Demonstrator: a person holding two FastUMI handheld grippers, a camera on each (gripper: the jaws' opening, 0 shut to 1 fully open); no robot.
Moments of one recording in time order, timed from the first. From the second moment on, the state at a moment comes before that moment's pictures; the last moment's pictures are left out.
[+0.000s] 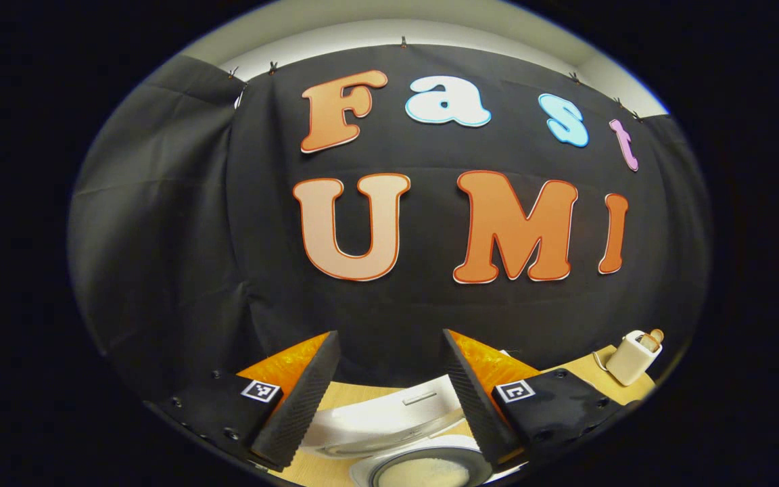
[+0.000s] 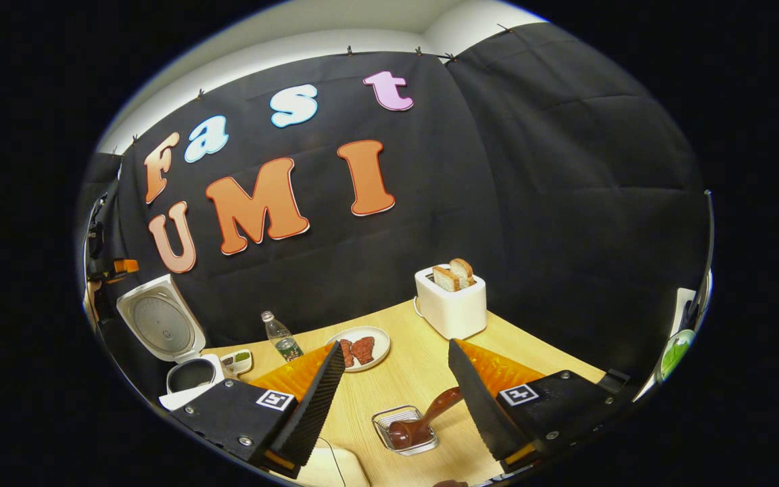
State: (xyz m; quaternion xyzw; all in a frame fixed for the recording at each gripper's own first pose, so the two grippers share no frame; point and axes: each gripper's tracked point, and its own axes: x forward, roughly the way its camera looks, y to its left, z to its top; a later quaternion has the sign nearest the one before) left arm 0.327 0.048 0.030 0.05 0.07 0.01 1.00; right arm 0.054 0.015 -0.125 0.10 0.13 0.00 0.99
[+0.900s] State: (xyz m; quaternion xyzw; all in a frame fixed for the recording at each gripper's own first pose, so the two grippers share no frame) left arm 0.292 0.042 -0.014 0.02 0.13 -0.02 0.99; right arm 0.033 0.051 -0.062 0.11 0.10 0.05 0.99
